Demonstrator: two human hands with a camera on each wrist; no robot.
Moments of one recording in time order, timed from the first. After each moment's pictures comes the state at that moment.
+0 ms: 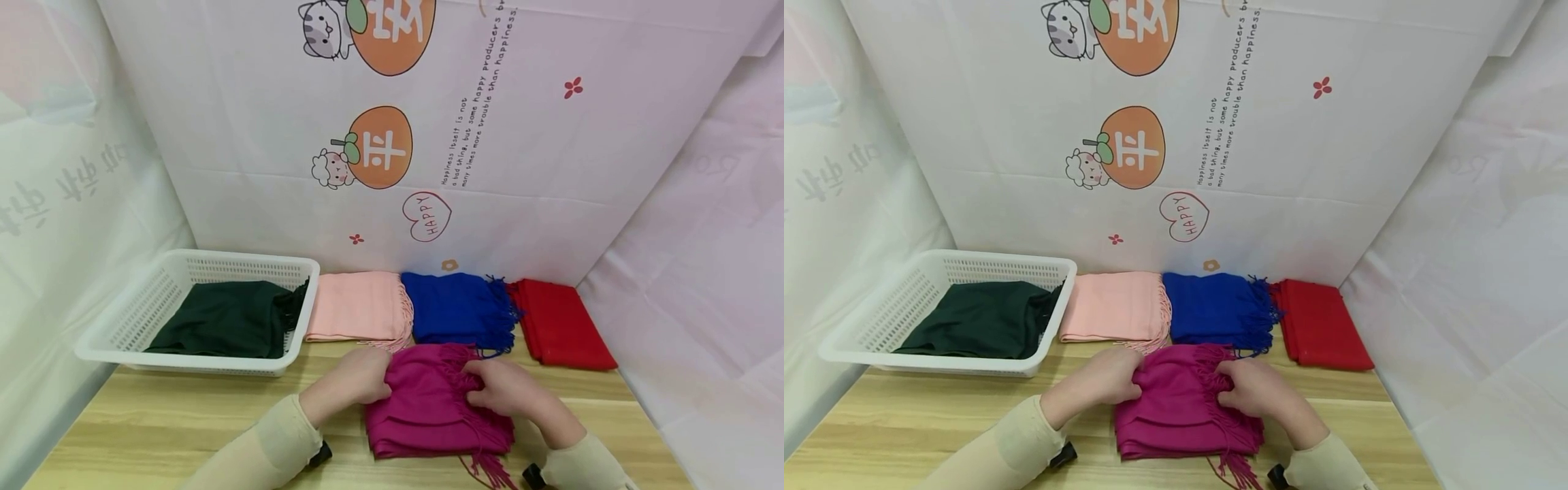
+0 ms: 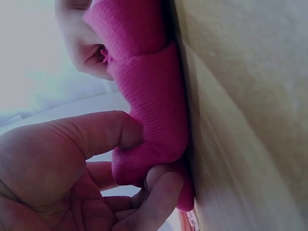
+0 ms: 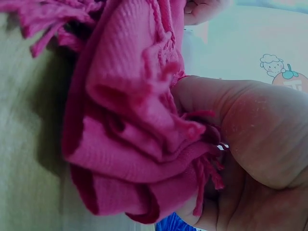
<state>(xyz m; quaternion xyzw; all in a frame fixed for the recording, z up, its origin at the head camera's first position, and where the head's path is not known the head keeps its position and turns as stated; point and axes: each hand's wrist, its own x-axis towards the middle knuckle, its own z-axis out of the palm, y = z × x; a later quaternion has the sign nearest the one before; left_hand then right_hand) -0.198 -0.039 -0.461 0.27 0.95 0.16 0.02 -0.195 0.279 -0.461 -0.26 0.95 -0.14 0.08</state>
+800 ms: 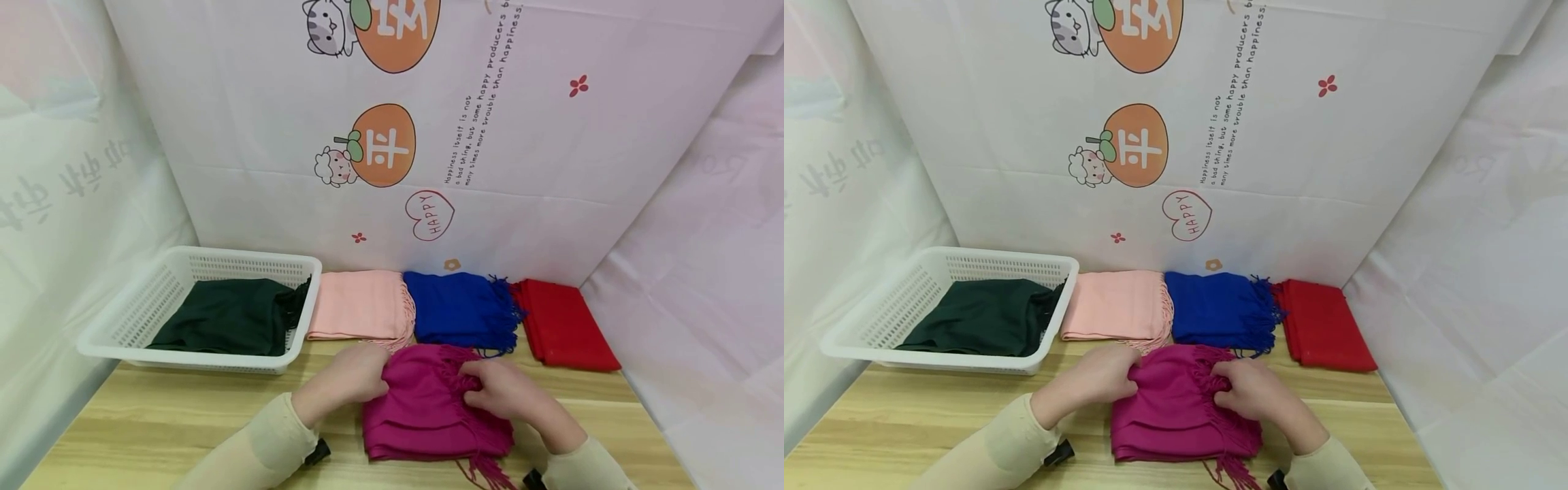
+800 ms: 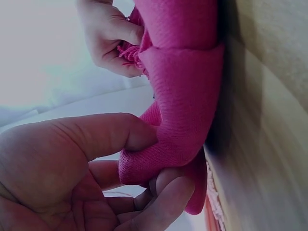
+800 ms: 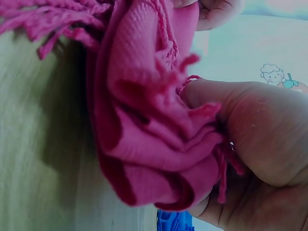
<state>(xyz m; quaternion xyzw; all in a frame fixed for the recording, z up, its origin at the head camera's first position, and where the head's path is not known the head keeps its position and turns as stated) -0.190 -0.048 -0.443 0.26 0.95 0.18 0.04 -0.191 0.271 -0.458 -0.28 0.94 -0.17 0.06</state>
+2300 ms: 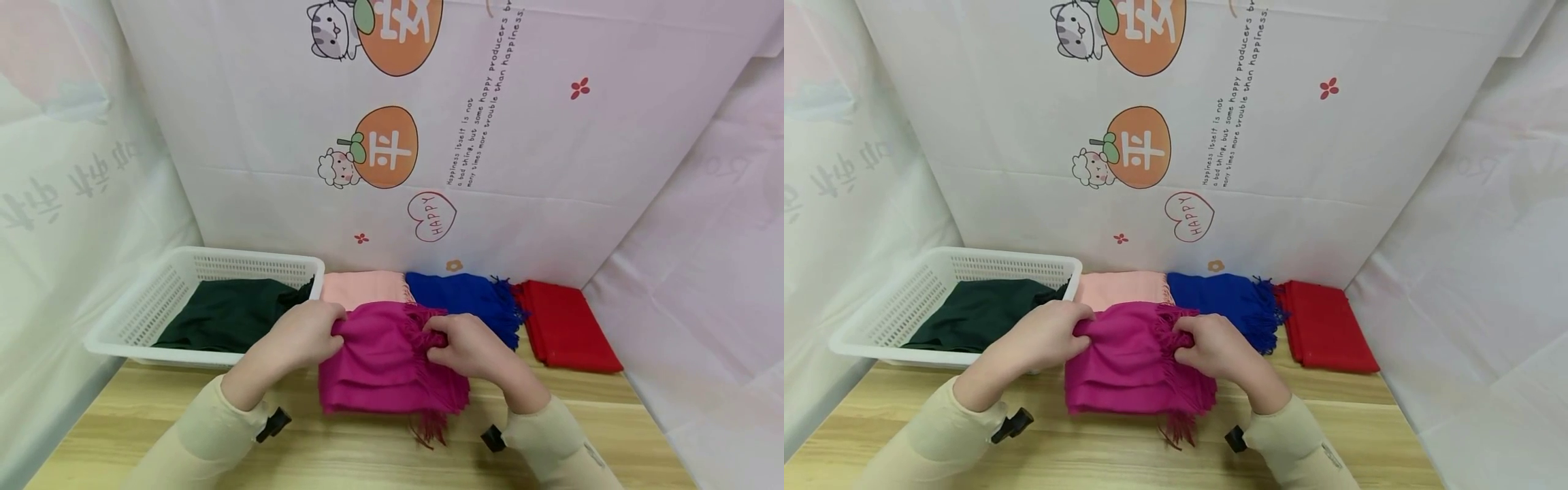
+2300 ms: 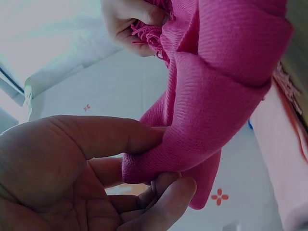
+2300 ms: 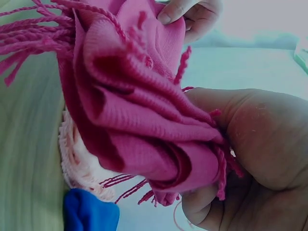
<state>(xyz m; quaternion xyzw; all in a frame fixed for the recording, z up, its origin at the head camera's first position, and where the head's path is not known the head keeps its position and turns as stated) -0.188 -0.125 -0.363 0.20 0.96 0.19 -0.01 -0.210 0.195 -0.390 -0.29 0.93 -0.21 0.00</state>
